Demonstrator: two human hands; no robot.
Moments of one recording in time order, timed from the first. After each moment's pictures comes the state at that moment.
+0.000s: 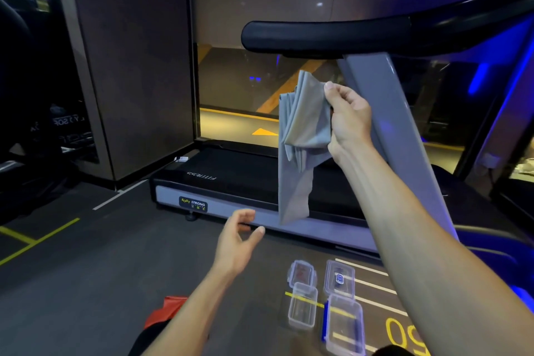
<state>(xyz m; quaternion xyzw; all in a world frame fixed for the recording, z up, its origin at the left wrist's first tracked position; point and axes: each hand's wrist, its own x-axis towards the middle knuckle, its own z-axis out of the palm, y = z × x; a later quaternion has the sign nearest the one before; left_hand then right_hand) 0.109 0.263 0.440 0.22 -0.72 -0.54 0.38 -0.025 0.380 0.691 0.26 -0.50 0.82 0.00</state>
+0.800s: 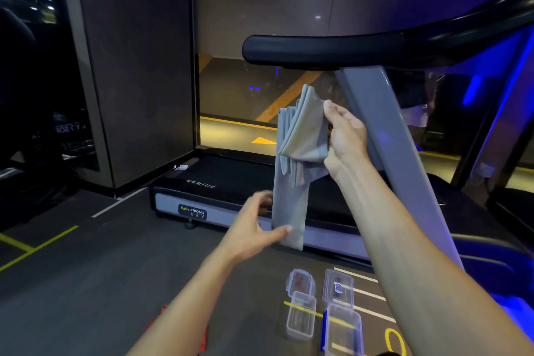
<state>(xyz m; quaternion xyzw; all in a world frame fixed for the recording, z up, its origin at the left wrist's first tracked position) 0.120 0.279 0.520 0.10 -0.83 -0.47 0.28 -0.004 0.391 0.689 0.21 -0.47 0.85 -0.08</state>
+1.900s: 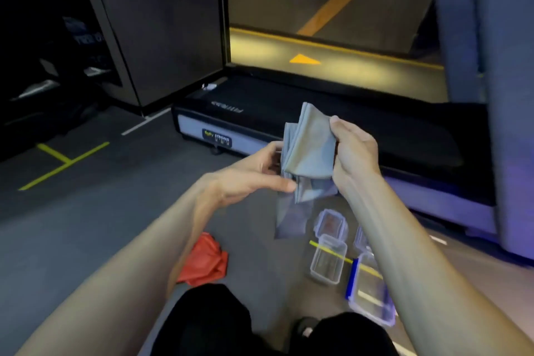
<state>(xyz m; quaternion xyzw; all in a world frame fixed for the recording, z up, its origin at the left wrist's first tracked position) 0.044 0.168 0.445 0.07 -0.72 -0.68 0.08 -0.103 0.285 0.479 0.10 -0.55 0.80 -0.20</state>
